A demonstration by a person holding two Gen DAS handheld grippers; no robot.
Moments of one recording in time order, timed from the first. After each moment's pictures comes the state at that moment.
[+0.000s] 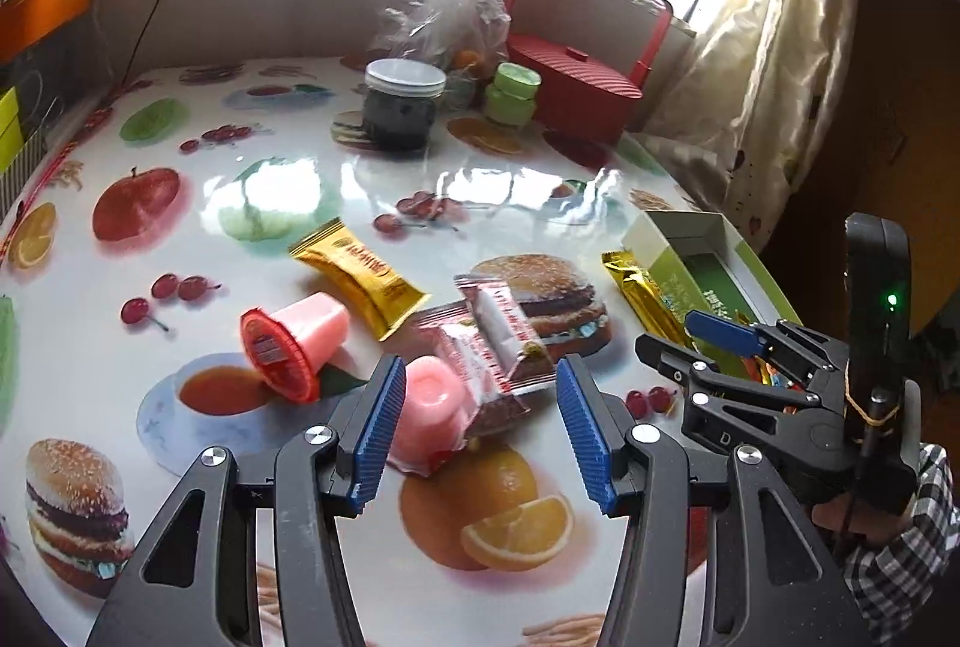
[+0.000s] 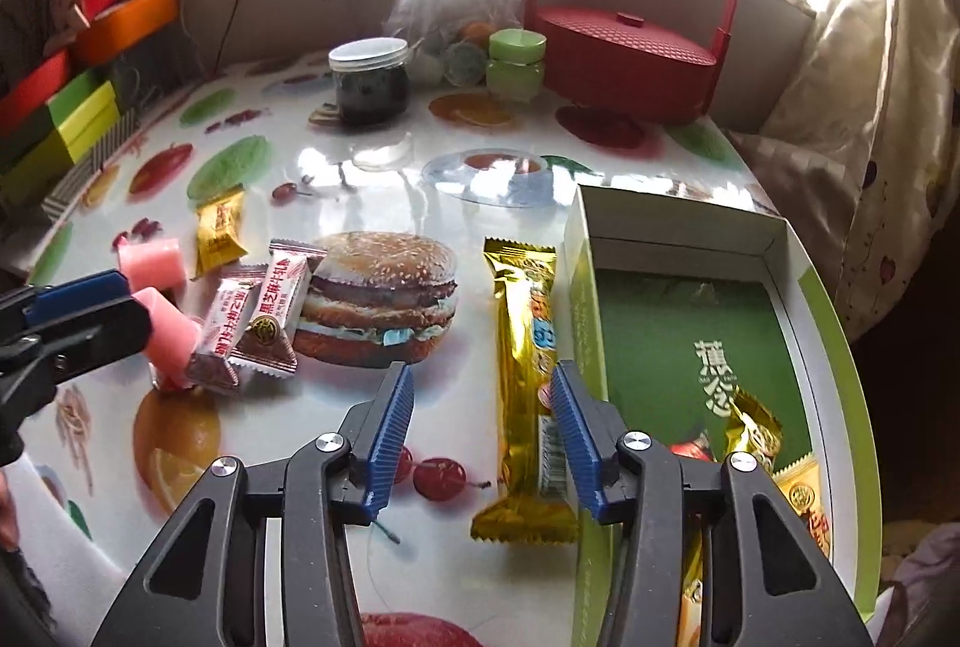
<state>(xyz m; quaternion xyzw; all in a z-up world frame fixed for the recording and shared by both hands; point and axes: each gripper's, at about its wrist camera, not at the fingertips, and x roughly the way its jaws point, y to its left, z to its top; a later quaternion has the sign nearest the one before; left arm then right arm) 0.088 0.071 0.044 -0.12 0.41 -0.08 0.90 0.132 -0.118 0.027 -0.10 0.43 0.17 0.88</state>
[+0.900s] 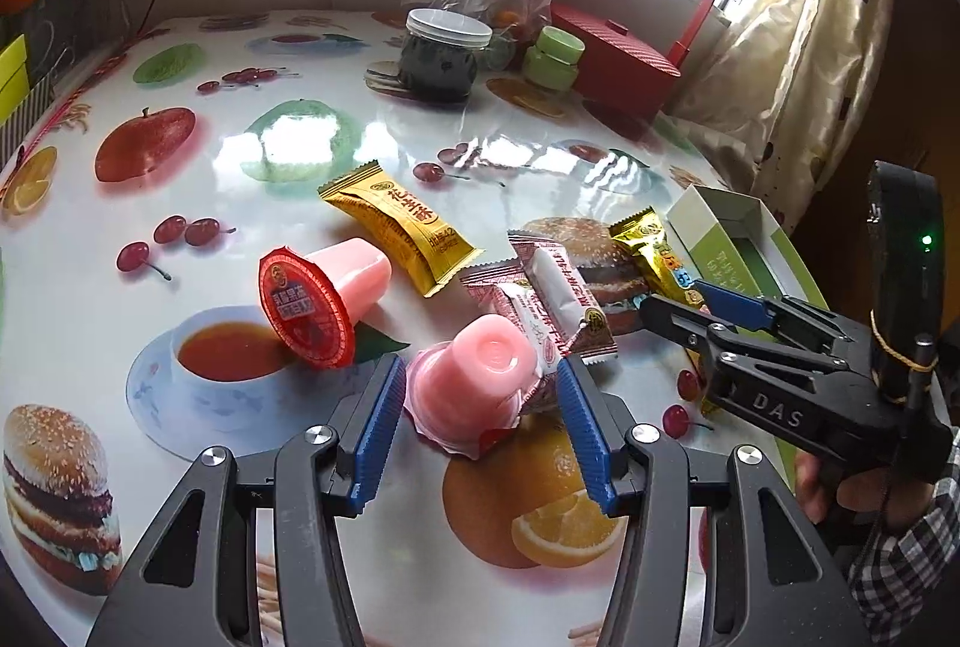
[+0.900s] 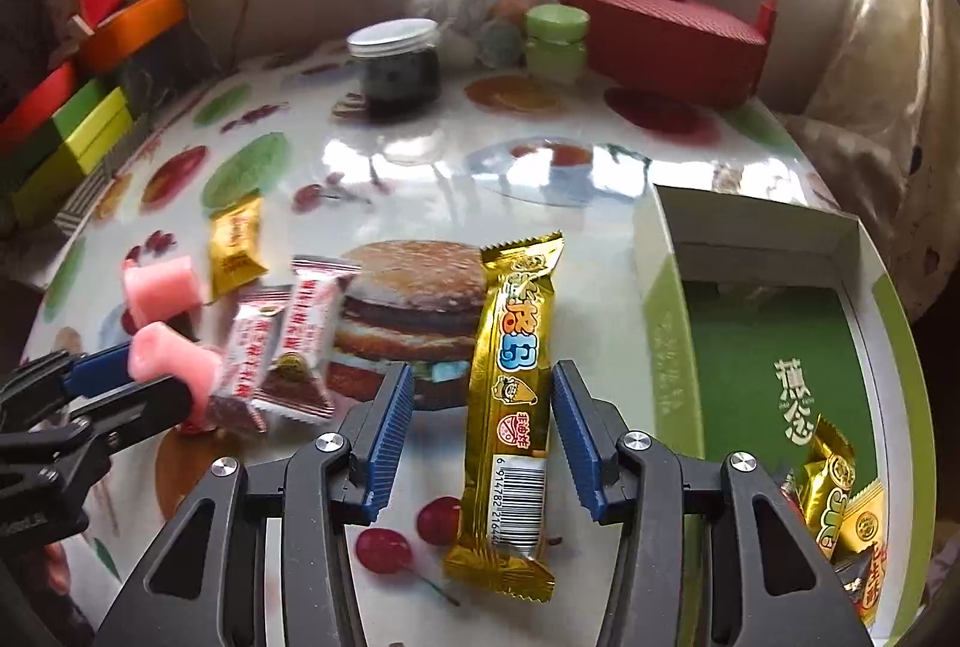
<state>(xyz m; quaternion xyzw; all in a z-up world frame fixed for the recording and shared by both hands) 0.093 0.085 0.015 -0.14 0.44 -0.06 0.89 0.152 -0.100 0.016 -0.07 0.46 0.21 0.86</state>
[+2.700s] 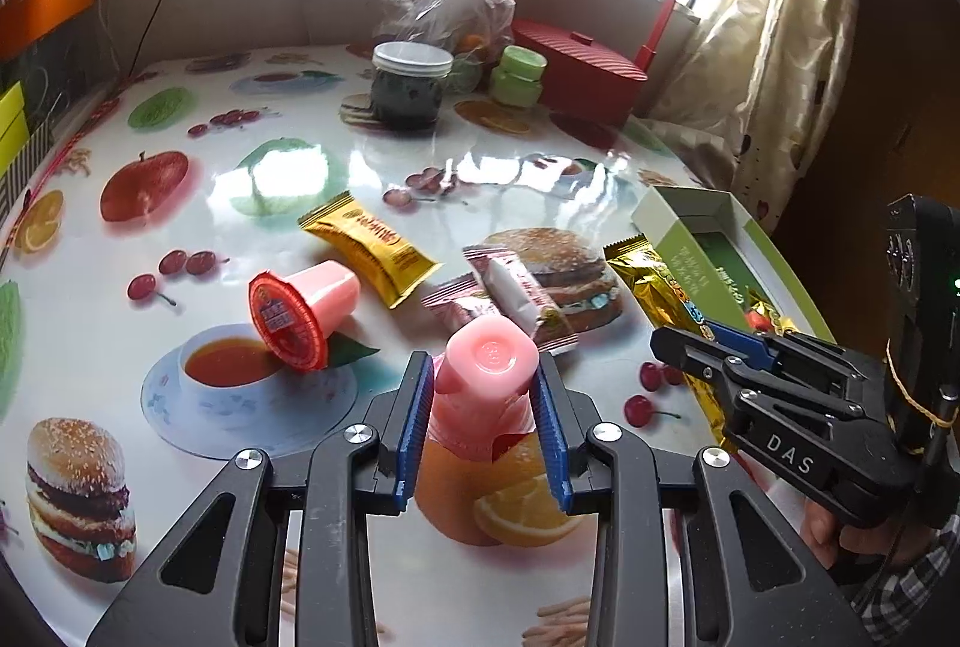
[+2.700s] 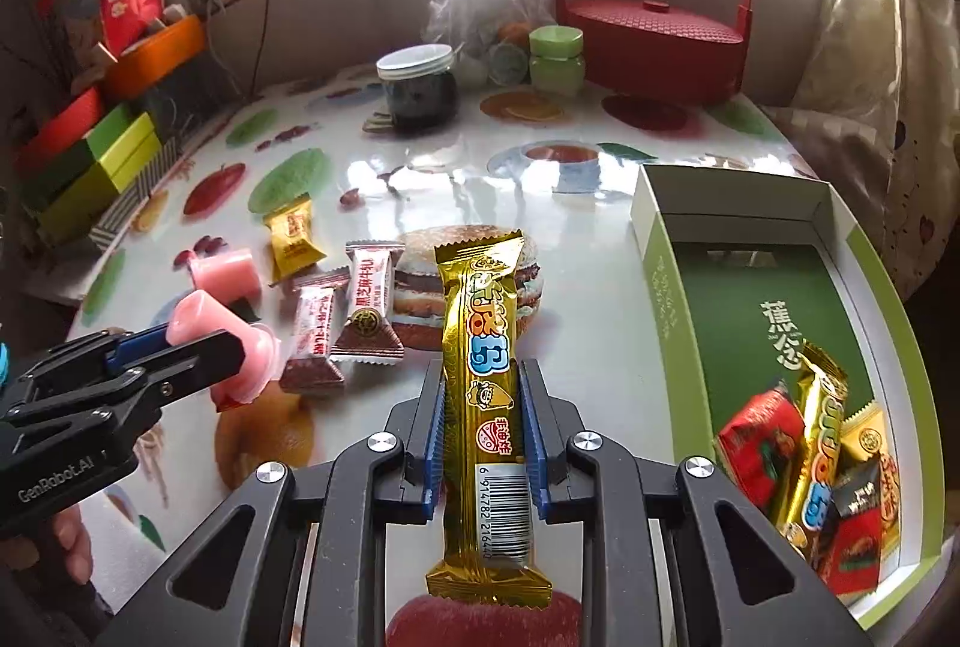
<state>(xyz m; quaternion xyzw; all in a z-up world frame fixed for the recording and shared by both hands) 0.076 0.068 0.038 -0.10 0.41 -0.08 0.90 0.109 -0.115 0.037 -0.03 0.43 0.21 0.88</state>
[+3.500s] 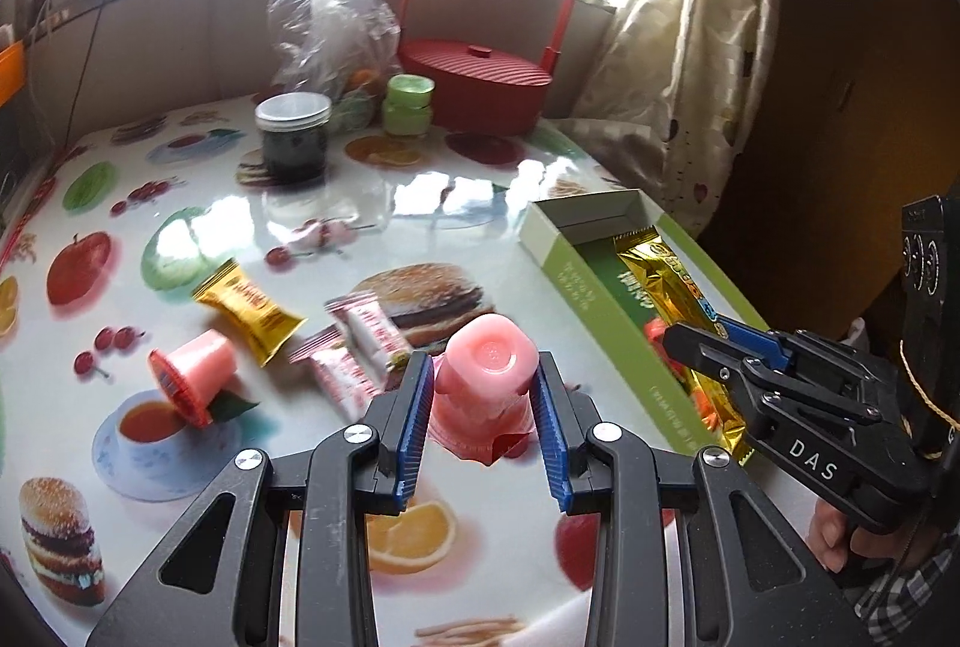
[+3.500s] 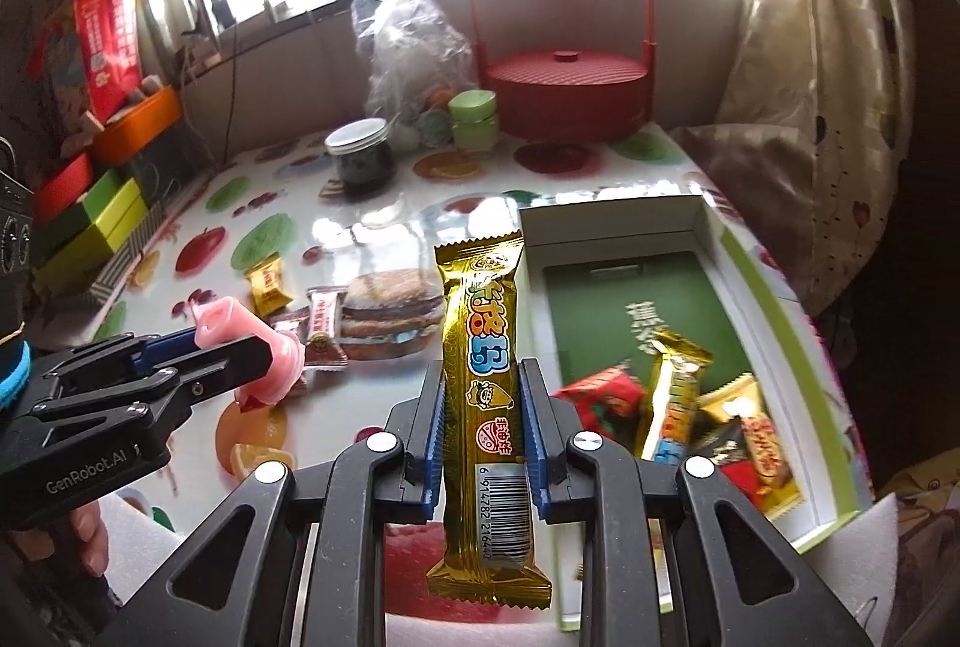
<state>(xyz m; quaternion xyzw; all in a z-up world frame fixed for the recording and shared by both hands) 0.084 0.008 0.069 -0.06 0.39 -0.15 0.91 0.080 -0.181 0.075 0.01 0.39 0.16 0.91</state>
